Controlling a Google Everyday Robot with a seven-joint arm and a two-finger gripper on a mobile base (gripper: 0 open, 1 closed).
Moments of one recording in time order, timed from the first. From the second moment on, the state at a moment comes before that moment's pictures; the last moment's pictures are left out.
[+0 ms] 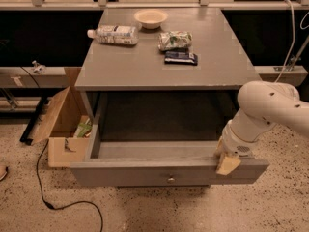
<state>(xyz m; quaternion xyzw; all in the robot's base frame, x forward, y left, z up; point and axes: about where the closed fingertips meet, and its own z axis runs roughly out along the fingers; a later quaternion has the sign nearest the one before) 0.475 -0.213 0.645 -0.66 0.75 0.08 0.06</state>
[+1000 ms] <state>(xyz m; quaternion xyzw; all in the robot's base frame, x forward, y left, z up) 0.474 -0.213 0.645 -0.66 0.75 0.08 0.06</state>
